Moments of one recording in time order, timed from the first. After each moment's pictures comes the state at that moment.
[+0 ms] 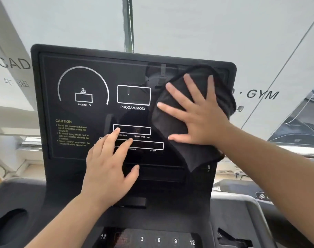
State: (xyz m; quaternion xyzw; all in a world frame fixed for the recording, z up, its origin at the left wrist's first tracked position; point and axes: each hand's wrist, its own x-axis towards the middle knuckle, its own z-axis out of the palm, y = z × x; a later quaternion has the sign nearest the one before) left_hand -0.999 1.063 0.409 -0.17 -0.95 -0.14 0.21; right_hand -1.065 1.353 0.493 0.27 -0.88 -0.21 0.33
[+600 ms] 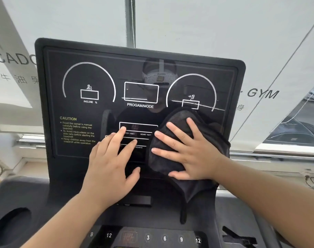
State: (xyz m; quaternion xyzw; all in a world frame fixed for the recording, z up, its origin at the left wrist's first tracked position) left_hand -1.006 1.047 0.401 -0.22 -0.95 -0.11 0.20; right_hand -1.027 1.333 0.414 0.39 -0.85 -0.24 0.26
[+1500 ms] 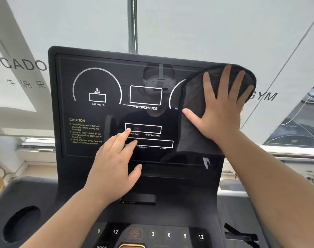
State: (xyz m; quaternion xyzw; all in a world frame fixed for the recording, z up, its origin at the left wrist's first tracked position) left_hand -1.007 1.036 0.411 -0.24 -0.95 -0.13 0.15; right_hand -1.056 1.338 0.493 -0.07 -0.94 -0.07 0.34
